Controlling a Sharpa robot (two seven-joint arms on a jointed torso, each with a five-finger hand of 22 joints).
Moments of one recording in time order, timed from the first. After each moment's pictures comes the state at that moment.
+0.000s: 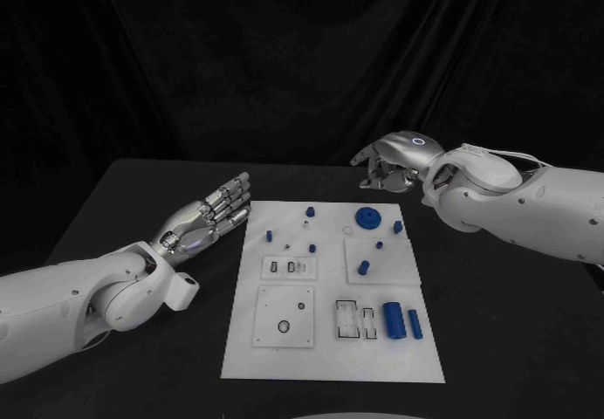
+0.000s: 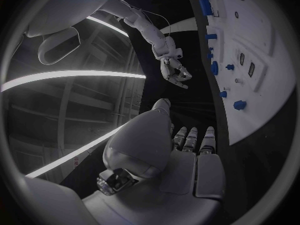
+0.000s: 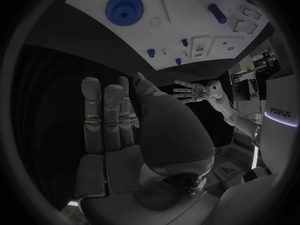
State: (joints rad) left arm 1.20 -1.01 -0.22 1.56 -0.33 -0.05 0.64; left_hand 1.57 0.26 -0.14 0.26 0.55 0.07 -0.11 0.01 0.01 0.00 0.05 0.01 0.00 0.00 0.08 0.00 0.00 0.17 0.00 0.21 0.00 0.00; right arm 1.47 -0.78 -0.24 1.40 -1.57 -0.43 -0.02; right_hand 1.43 -0.07 0.18 0.11 0.09 0.79 0.12 0.07 0.07 1.14 0.04 0.47 0.35 1.31 -0.03 0.99 0.75 0.15 1.18 0.08 0.80 1.07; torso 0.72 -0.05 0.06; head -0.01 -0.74
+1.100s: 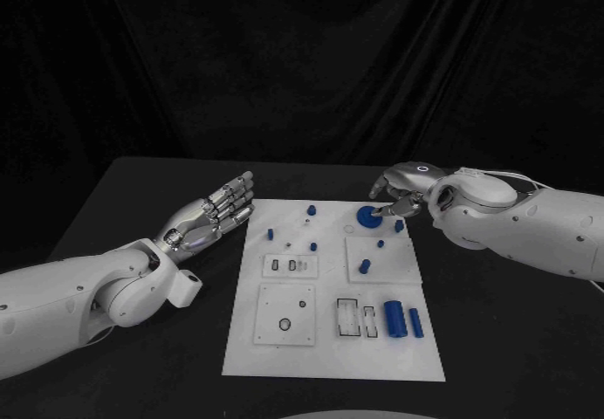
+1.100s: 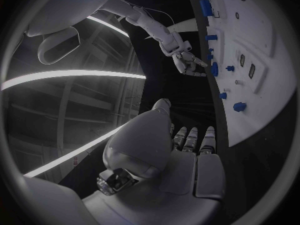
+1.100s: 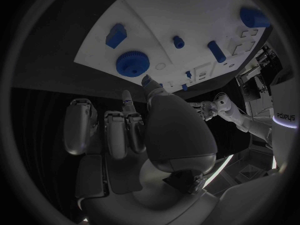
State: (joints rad) left arm 1.20 -1.00 -0.22 1.55 -0.33 -0.04 0.64; left_hand 1.57 0.26 -0.13 0.26 0.55 0.07 -0.10 0.01 0.01 0.00 0.05 0.01 0.00 0.00 0.09 0.00 0.00 0.17 0.00 0.22 0.00 0.00; right arm 1.38 -0.77 -0.25 1.32 -1.56 -0.30 -0.08; right_hand 1.33 -0.10 0.13 0.17 0.15 0.89 0.12 0.10 0.12 1.47 0.03 1.57 1.31 1.47 -0.03 1.57 1.31 0.06 1.44 0.08 1.33 1.31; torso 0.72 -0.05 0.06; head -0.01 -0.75
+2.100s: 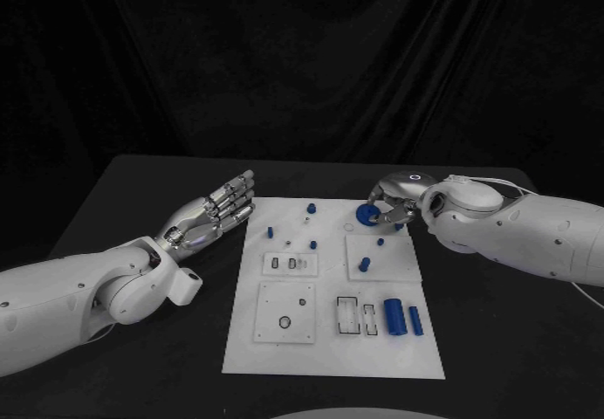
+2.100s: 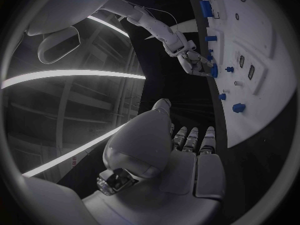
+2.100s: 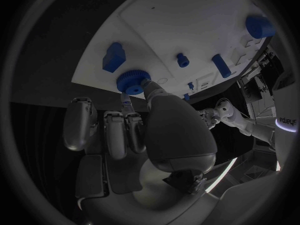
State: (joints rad) left arm 1.20 -1.00 -0.22 1.54 -0.33 -0.03 0.63; left_hand 1.57 0.26 -0.13 0.25 0.55 0.07 -0.10 0.01 0.01 0.00 0.05 0.01 0.00 0.00 0.10 0.00 0.00 0.17 0.00 0.22 0.00 0.00; right arm 1.34 -0.71 -0.24 1.25 -1.57 -0.26 -0.08; right_hand 1.34 -0.09 0.15 0.14 0.28 0.89 0.14 0.09 0.13 1.47 0.05 1.57 1.31 1.47 -0.02 1.57 1.31 0.06 1.43 0.09 1.30 1.31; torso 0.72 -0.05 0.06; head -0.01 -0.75
